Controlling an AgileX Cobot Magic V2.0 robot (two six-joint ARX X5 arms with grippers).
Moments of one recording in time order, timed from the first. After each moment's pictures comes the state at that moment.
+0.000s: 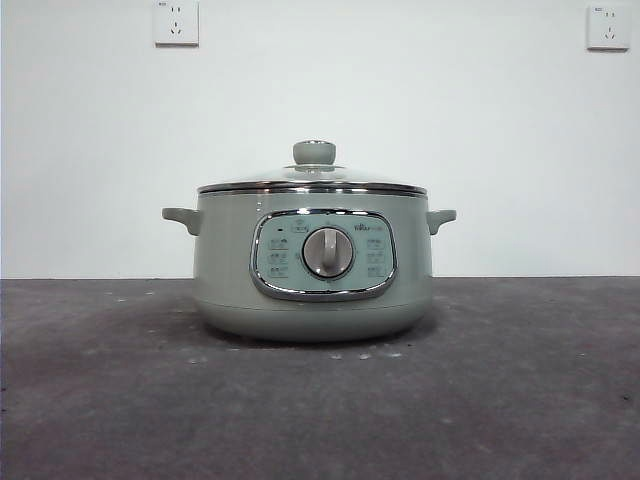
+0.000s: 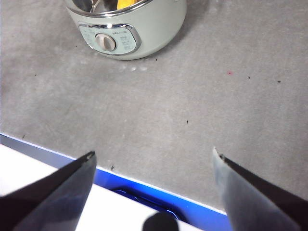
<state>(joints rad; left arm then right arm) -0.49 1.24 1.58 -0.85 0.21 0.12 0.57 0.52 1.15 -1.36 0.02 0.24</state>
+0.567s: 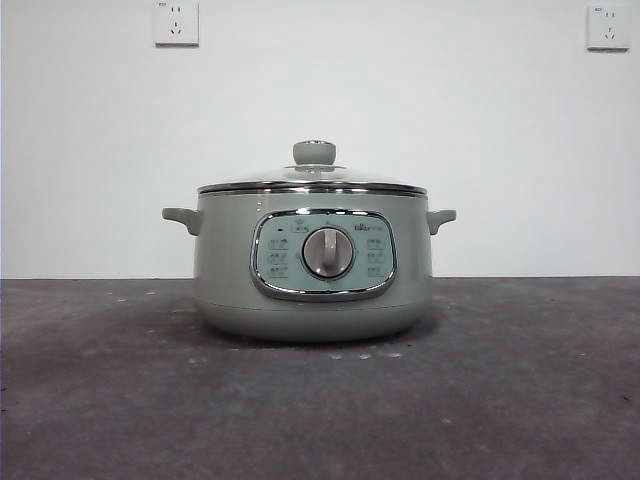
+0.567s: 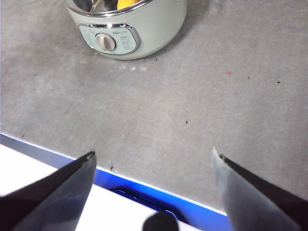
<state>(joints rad) -0.49 1.07 1.58 -1.21 0.22 0.09 0.57 0.52 1.15 -1.36 0.02 0.24</state>
